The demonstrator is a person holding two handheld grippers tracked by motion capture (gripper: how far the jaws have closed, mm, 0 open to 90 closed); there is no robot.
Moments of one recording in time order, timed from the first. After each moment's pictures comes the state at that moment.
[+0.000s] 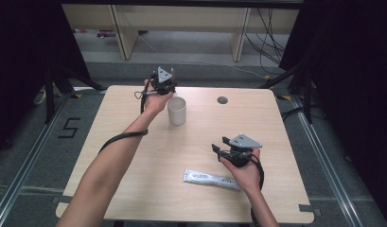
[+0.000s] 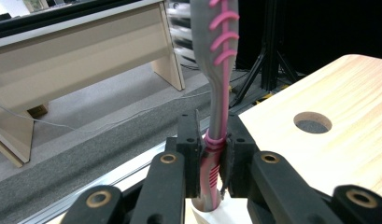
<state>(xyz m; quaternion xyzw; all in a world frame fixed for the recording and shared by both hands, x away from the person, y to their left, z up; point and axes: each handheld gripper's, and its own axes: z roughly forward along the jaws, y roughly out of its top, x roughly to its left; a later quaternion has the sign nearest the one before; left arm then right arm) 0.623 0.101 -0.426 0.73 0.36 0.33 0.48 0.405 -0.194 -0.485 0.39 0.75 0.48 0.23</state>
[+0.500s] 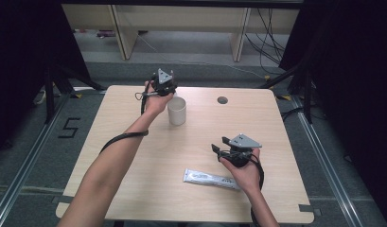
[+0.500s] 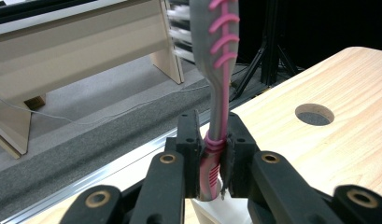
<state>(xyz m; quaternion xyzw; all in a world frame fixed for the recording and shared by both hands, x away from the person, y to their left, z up) 0.625 0.101 -0.433 0.73 0.37 0.33 0.47 0.406 -0.193 -0.485 0.38 0.76 0.49 0.23</state>
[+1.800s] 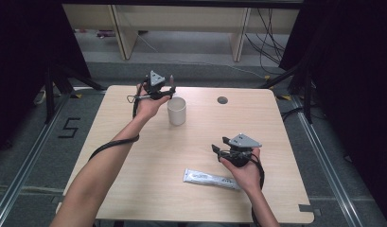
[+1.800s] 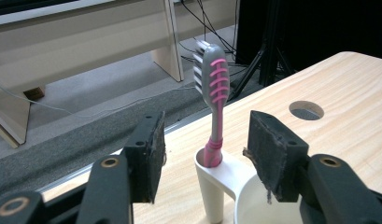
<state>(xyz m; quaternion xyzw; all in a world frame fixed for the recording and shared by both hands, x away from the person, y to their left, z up) 0.601 0.123 -0.425 0.72 0.38 0.31 0.48 0.404 -0.193 -0.482 0.39 0.76 0.47 0.22</state>
